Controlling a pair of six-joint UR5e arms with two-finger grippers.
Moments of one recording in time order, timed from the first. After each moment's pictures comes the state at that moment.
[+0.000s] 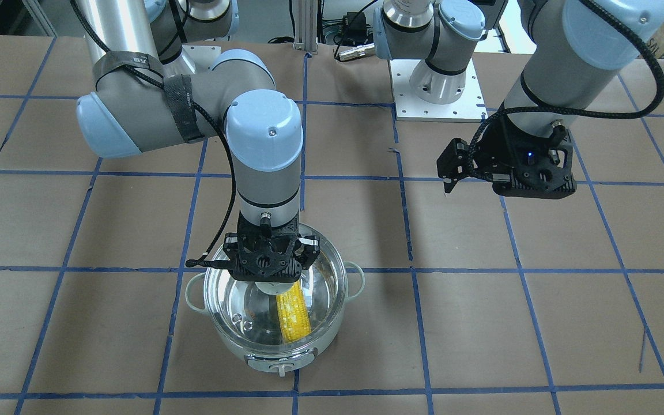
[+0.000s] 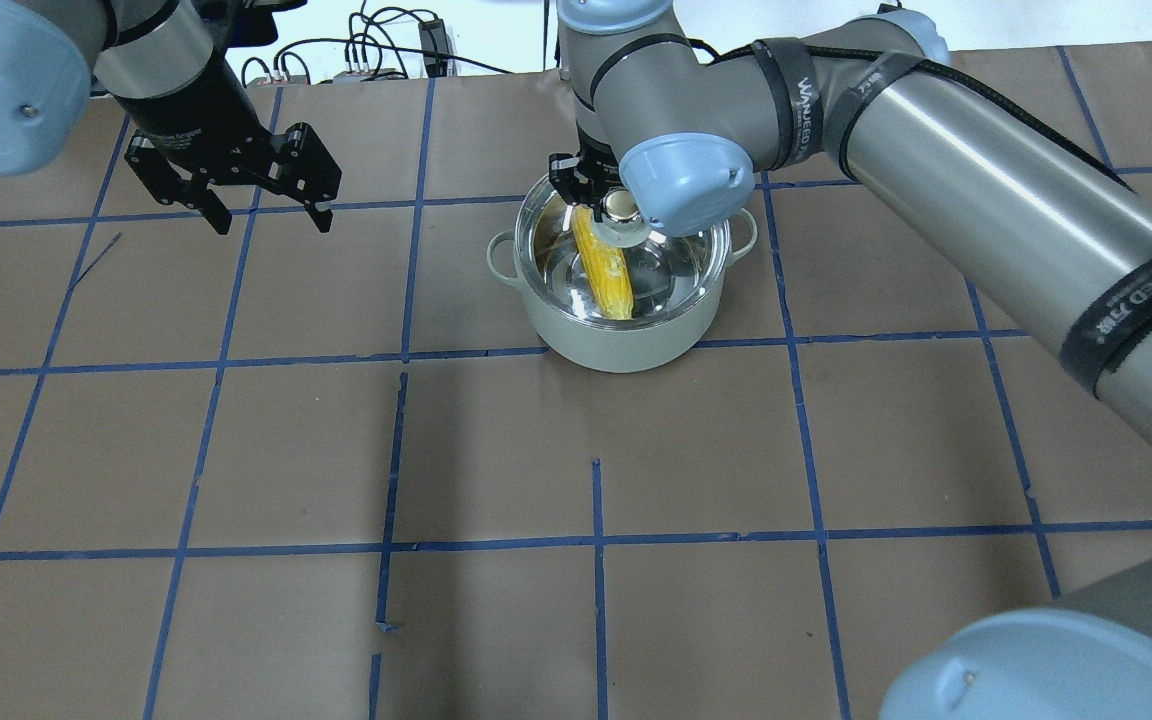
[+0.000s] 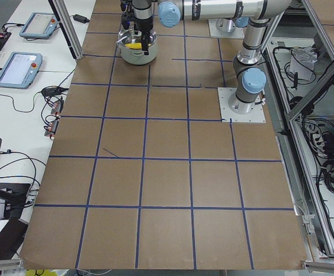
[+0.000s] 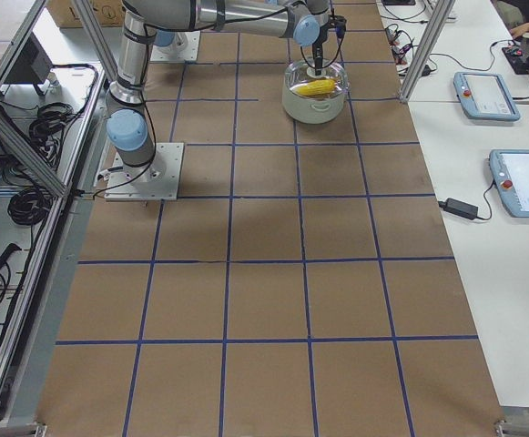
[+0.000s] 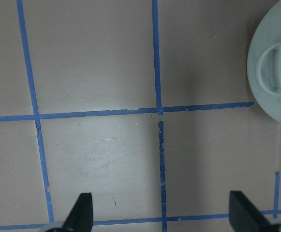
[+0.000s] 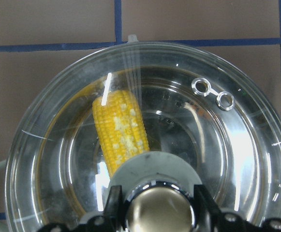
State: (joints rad) left arm -1.52 -1.70 -1.50 -1.56 1.56 0.09; right arm 1.90 -1.11 1.41 -2.02 -1.65 0.34
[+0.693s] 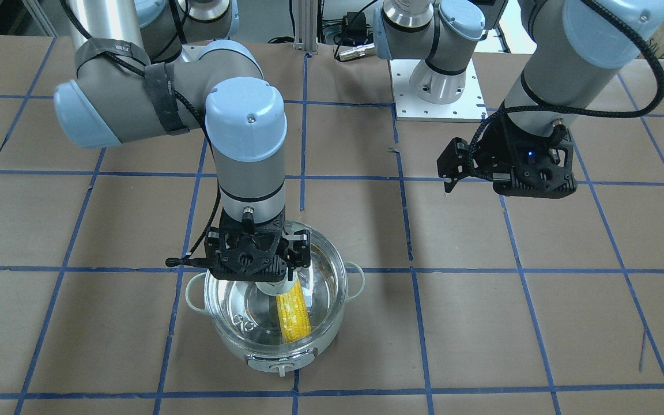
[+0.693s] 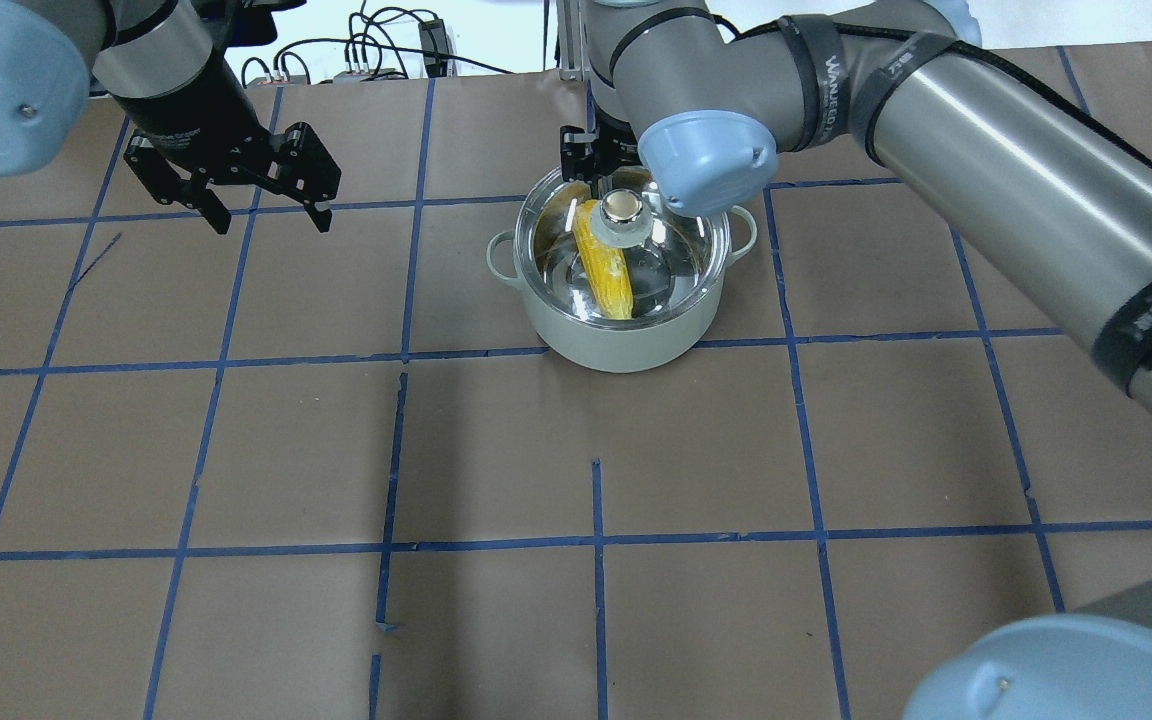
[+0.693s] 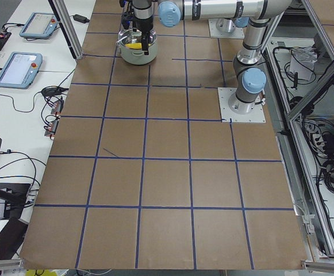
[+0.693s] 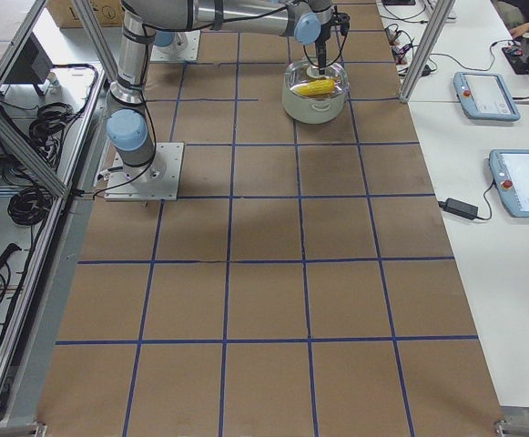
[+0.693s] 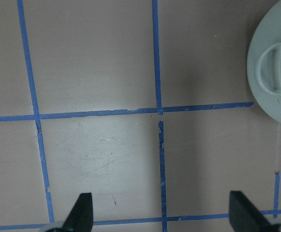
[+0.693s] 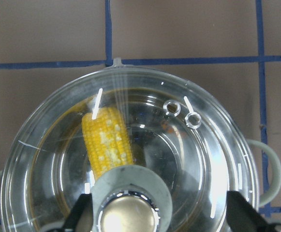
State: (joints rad) left arm -1.52 -1.70 -1.50 -1.56 1.56 0.09; right arm 1.86 -1.14 1.38 -1.99 -1.65 0.30
